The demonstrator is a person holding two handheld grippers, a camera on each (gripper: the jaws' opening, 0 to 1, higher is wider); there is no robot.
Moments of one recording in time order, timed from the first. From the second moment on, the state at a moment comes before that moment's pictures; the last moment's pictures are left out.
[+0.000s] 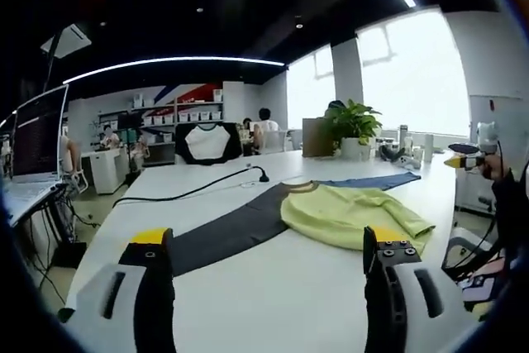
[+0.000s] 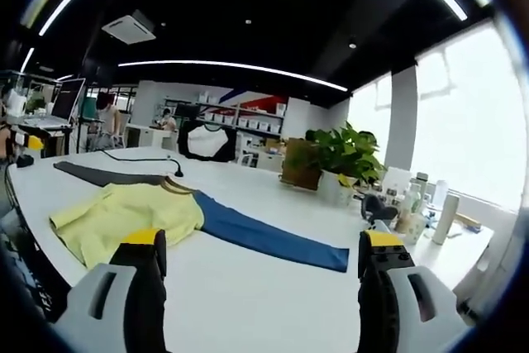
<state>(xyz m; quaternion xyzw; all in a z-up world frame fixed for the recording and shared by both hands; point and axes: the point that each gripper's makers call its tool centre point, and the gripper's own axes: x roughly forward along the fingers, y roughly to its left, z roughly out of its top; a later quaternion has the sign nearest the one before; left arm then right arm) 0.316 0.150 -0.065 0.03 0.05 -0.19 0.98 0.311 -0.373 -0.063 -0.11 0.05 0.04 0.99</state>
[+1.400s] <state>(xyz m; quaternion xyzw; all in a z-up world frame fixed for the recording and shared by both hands) 0.278 -0.020 -0.157 0.11 0.12 -0.43 0.89 0.309 -0.214 -0.121 -0.14 0.09 0.25 0.95</state>
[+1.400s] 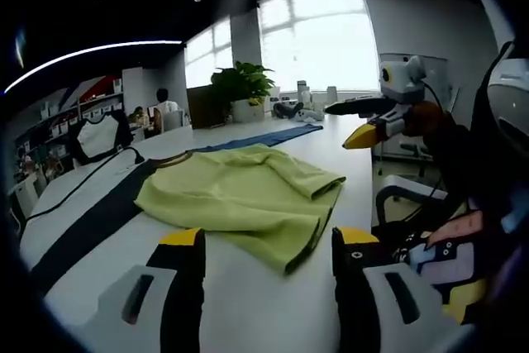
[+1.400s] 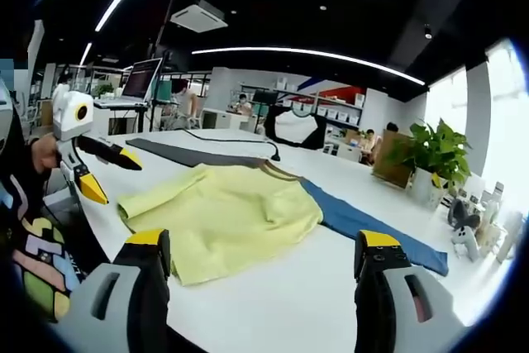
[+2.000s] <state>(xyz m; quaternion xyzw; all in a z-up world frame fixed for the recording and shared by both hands) 0.267 -0.024 -0.168 0.12 0.13 -0.45 0.87 0.301 -0.167 -0.148 -0.14 0.12 0.32 0.93</state>
